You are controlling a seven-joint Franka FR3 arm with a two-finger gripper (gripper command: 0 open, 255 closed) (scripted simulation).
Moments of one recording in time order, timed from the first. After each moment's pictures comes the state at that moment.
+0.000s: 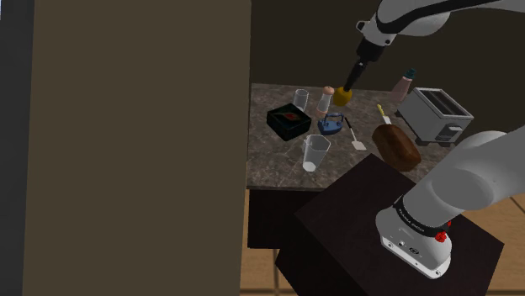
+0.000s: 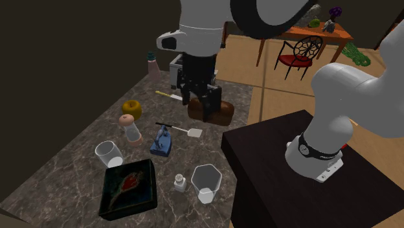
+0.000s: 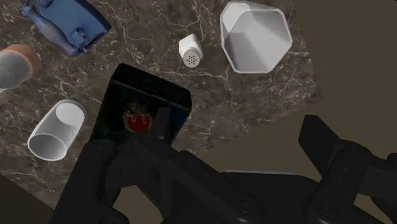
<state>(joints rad) -0.04 -0.43 -0.30 -2.47 0.00 2.14 -0.66</state>
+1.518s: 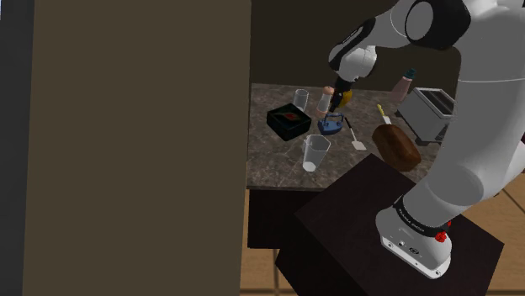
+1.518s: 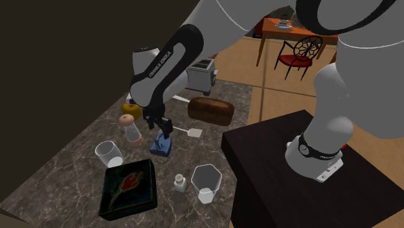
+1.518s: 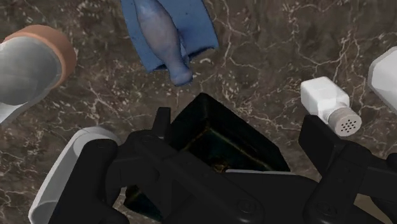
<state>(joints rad) -0.16 0.50 -0.38 -1.99 0.48 2.41 -1.45</state>
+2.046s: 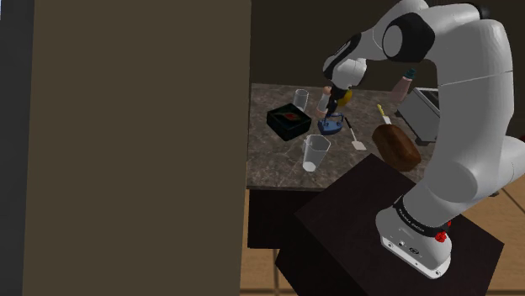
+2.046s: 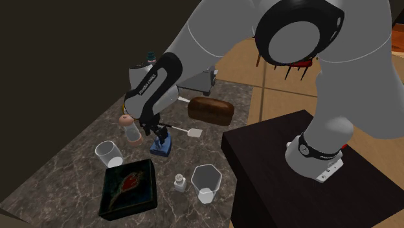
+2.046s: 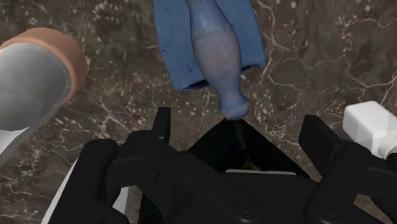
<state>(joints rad) -0.24 0.71 -0.32 -1.81 0.53 2.42 -1.54</state>
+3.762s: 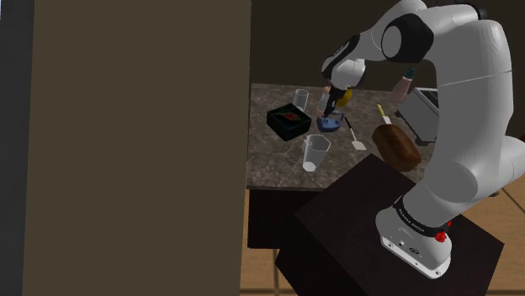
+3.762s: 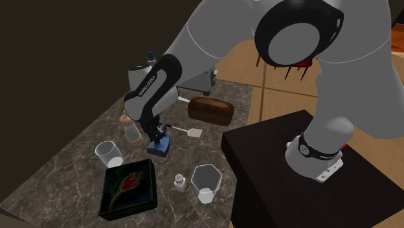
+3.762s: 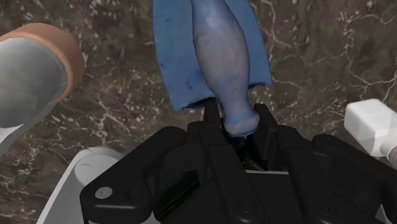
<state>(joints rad) -0.24 0.71 -0.32 -1.80 0.53 2.42 -1.53</state>
